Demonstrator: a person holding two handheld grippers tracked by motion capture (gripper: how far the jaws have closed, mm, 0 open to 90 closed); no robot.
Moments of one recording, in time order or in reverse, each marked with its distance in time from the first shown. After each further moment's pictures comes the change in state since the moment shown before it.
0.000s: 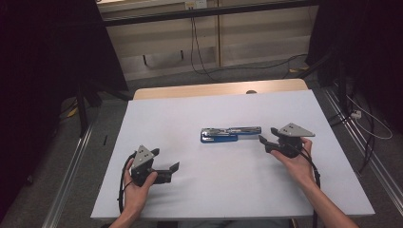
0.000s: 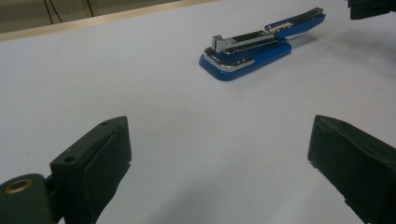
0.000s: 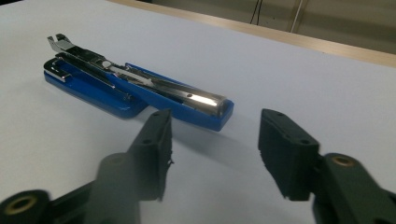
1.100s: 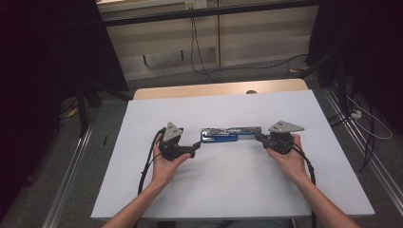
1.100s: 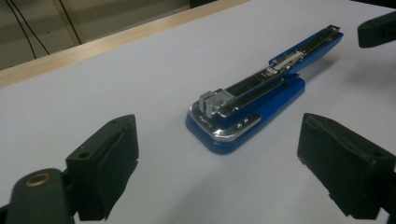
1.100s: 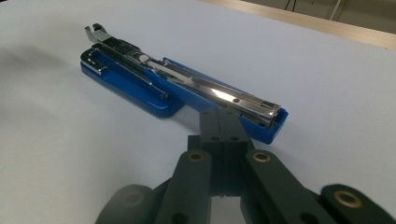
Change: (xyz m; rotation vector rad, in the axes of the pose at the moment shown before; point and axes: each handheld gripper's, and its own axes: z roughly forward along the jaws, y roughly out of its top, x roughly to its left) left arm -0.005 0.050 0.093 0.005 -0.034 0.091; right arm 0.012 0.010 0.016 0.066 0.119 -0.020
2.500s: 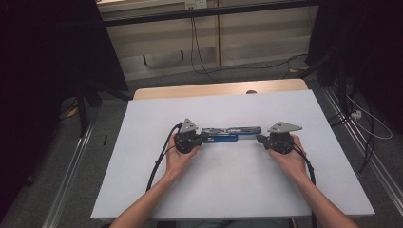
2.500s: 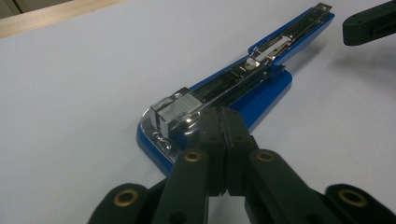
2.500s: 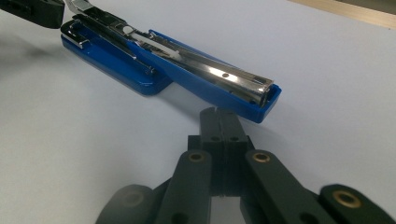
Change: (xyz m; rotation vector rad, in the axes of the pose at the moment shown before) left arm -0.008 0.004 0.048 0.093 -0.121 -0.012; right arm -0.008 -0.007 0.006 0.068 -0.009 -0.025
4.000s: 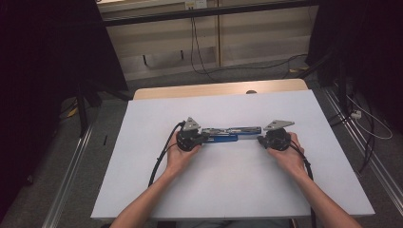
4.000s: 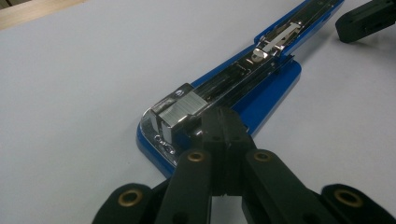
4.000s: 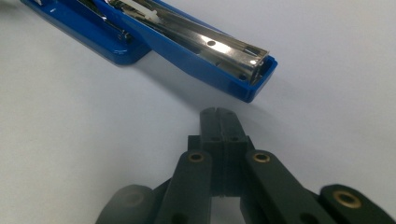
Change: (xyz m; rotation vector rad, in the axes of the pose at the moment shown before) left arm 0.005 0.001 0.010 0.052 -0.025 0.029; right arm -0.005 0.005 0.013 0.159 -0.035 -0.031
